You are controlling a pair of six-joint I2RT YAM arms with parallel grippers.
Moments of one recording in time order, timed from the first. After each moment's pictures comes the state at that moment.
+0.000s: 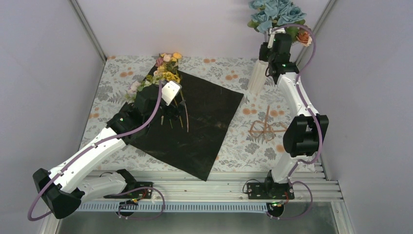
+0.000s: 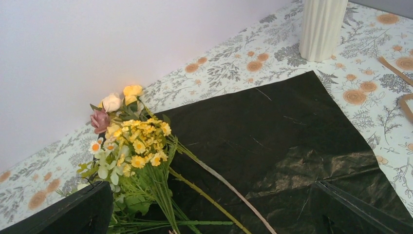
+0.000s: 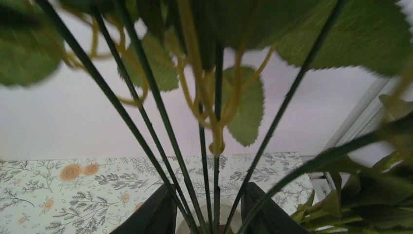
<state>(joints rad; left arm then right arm) -0.71 1.05 1.06 -0.46 -0.26 0.12 0.07 1.77 1.67 -0.23 0.14 0.02</state>
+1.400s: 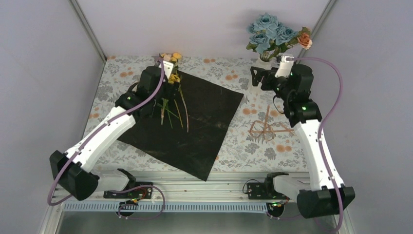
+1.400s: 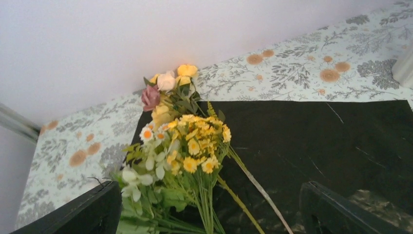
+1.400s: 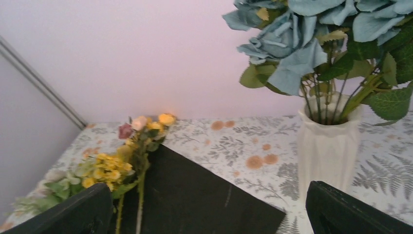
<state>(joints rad) -0.57 1.26 1.24 -0.50 -0.35 0.01 0.12 1.14 1.25 -0.41 -0.22 0.22</state>
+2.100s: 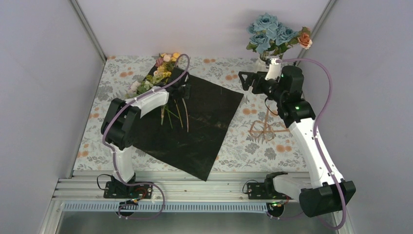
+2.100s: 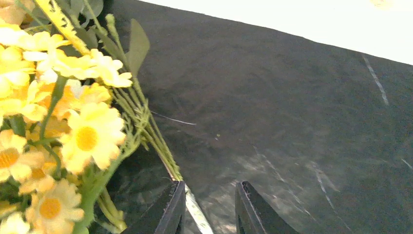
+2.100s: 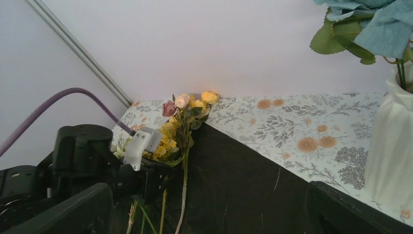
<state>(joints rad) -0.49 1.92 1.40 -0.32 -0.12 -0.27 0.20 1.13 1.19 -0.36 -0.35 0.32</state>
